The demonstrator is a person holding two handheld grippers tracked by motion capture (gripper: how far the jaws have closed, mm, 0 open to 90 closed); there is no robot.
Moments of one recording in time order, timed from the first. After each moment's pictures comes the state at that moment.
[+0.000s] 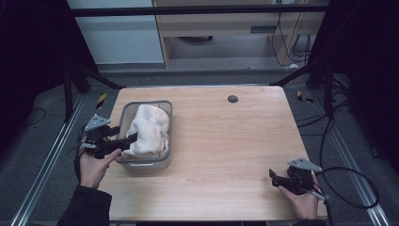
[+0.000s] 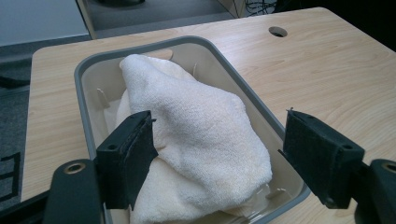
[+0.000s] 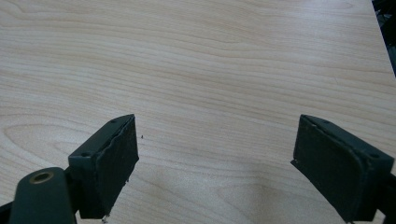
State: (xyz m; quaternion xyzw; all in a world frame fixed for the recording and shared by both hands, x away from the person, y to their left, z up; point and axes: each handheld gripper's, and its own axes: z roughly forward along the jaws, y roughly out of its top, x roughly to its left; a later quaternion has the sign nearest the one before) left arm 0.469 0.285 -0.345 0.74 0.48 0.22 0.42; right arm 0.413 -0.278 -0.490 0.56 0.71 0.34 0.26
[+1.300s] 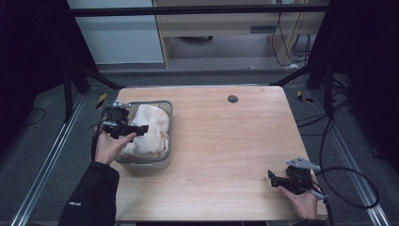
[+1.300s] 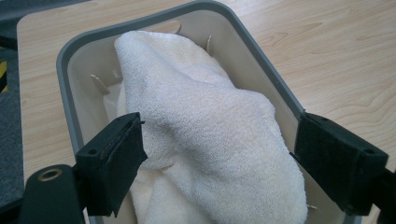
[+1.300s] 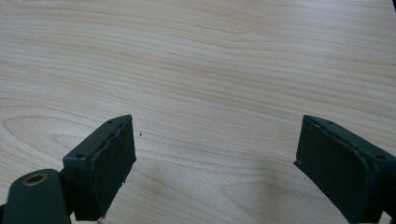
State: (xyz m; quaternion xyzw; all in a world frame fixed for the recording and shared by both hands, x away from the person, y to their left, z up) left arm 0.534 0.256 -0.349 0.78 0.51 0.19 0.31; right arm 0.417 -0.278 -0.493 0.56 0.72 0.33 0.25
